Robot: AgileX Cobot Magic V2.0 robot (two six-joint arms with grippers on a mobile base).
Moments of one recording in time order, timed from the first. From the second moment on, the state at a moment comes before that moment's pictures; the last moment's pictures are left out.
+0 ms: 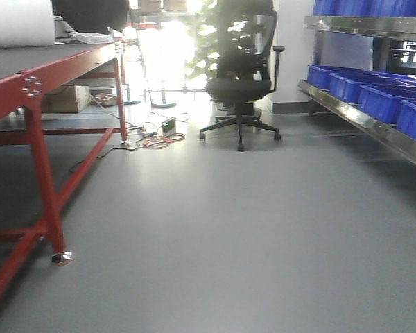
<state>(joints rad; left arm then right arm) -0.05 -0.01 0.03 -0.08 0.12 0.05 0.48 0.33 -0.73 -0.16 0.81 0.15</state>
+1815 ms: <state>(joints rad) -0.06 -0.01 0.03 -0.08 0.12 0.05 0.48 0.33 -0.73 -0.16 0.81 0.15</state>
